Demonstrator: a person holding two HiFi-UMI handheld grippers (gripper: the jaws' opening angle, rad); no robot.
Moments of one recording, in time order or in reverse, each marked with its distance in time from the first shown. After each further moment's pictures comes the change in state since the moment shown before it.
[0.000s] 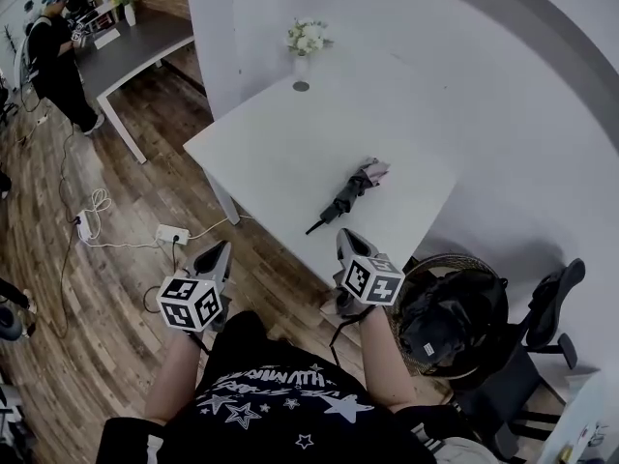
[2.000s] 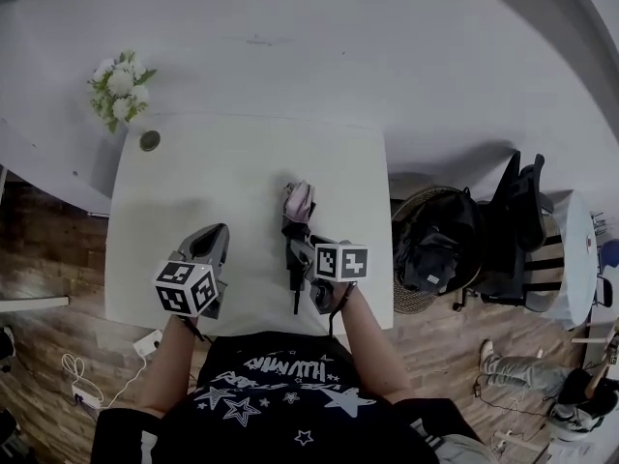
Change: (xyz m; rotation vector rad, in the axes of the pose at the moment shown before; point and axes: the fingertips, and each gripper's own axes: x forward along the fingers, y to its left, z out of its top) left arm 0.379 -0.042 0.069 0.169 0.350 -0.676; right arm 0.149 -0.136 0.004 0.503 0.220 -0.461
